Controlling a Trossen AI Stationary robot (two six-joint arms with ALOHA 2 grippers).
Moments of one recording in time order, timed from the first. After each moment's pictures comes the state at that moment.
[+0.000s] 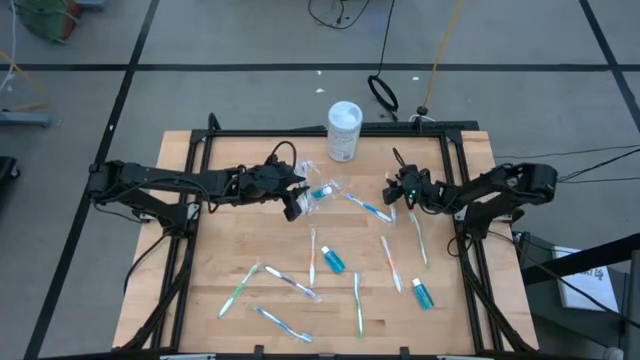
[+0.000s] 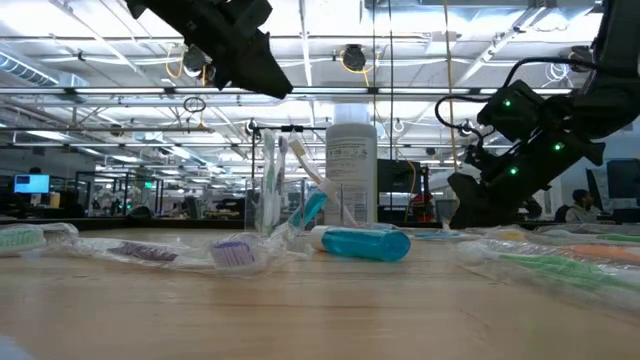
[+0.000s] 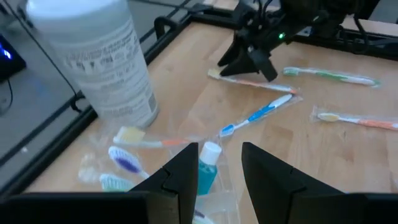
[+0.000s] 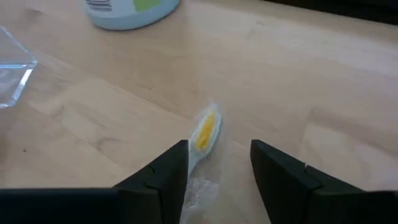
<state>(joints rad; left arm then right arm) 0.06 1.33 0.93 -0.12 -0.32 -0.15 -0.42 1.45 0.17 0.62 0.42 0.47</state>
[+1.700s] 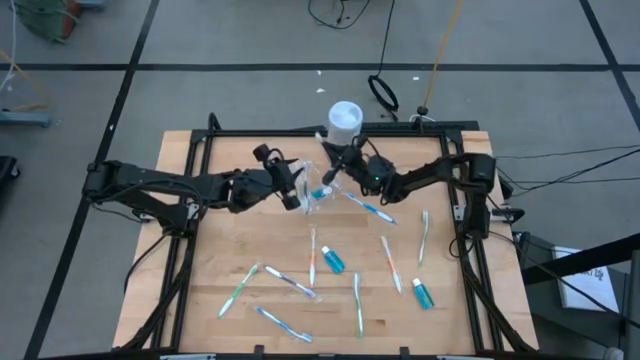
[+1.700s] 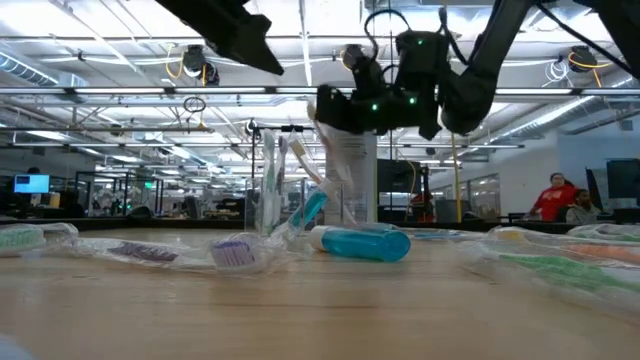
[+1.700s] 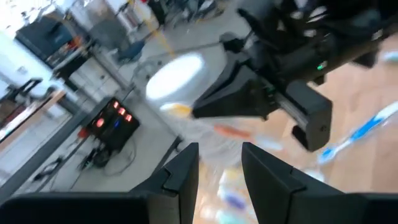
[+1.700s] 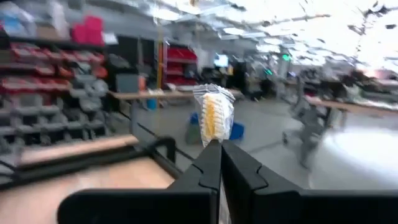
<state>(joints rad) -0.01 1.30 0.93 -0.01 -0.72 0.23 -0.28 1.91 0.84 1.26 0.39 -0.12</state>
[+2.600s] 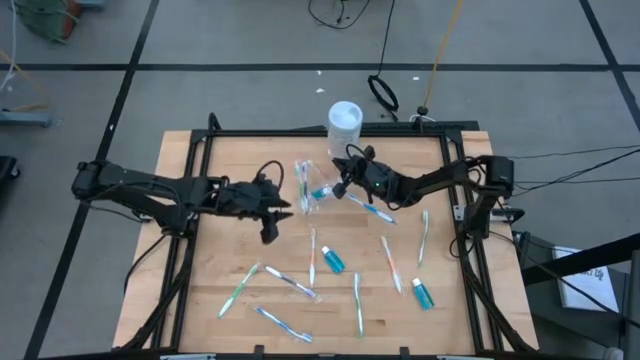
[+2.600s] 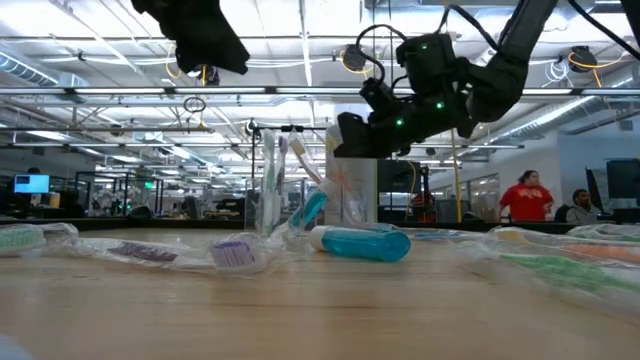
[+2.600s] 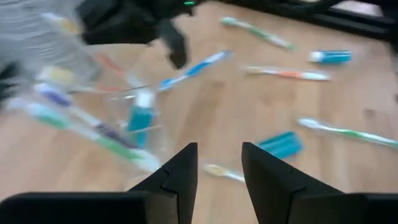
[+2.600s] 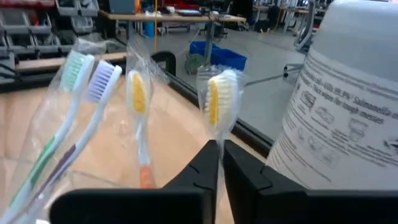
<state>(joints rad) -0.11 1.18 0.93 -0.38 -0.22 -0.30 -0.24 1.77 0.72 0.89 0.42 0.00</state>
